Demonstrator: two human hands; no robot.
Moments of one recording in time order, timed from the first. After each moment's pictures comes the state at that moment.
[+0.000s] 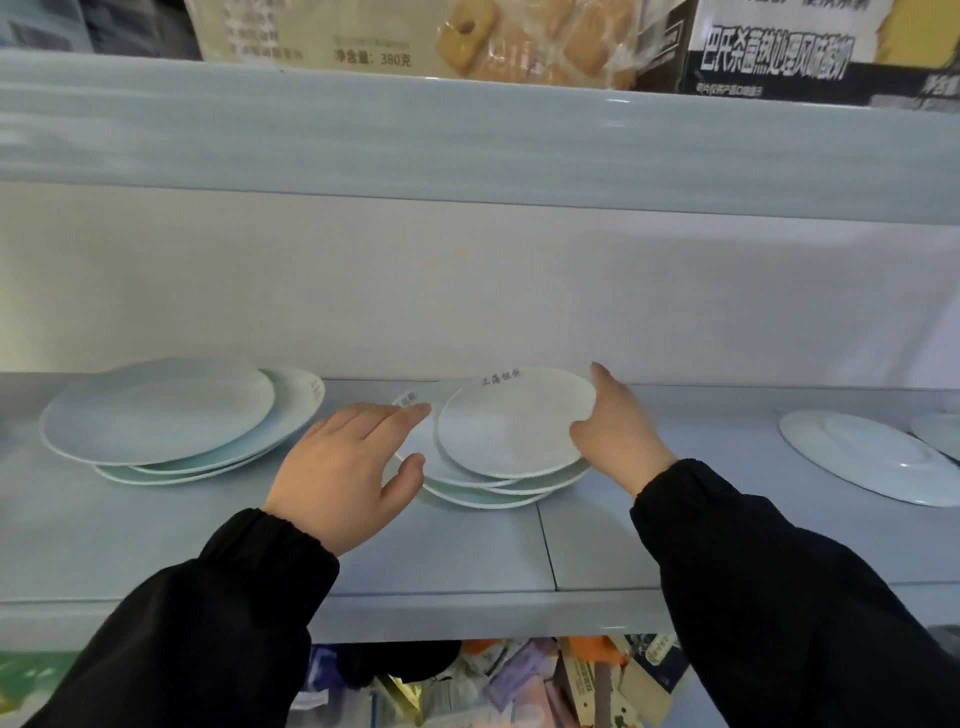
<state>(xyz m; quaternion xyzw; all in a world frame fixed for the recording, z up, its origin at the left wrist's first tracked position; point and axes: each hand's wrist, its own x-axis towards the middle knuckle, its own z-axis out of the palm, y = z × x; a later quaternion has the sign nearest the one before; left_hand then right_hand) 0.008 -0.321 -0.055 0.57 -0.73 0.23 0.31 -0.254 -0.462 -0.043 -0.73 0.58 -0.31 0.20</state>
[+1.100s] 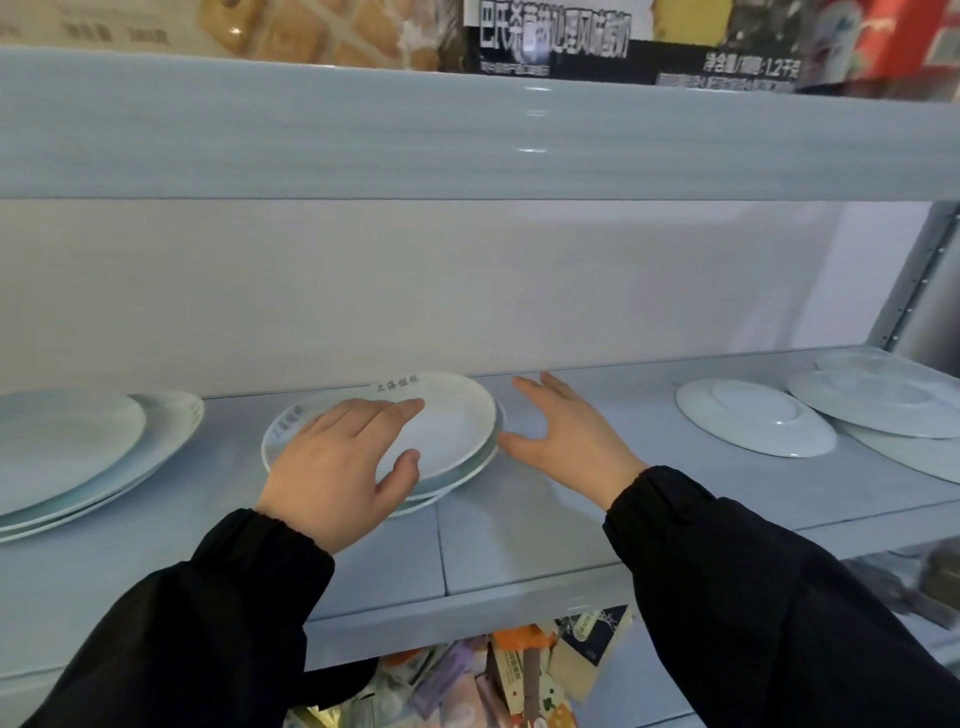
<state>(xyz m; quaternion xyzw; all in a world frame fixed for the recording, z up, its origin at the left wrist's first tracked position) -0.080 -0.362 -0.047 0.53 -0.76 0.20 0.30 -0.331 -0.442 -0.048 -0.78 0.54 -0.27 0.16</state>
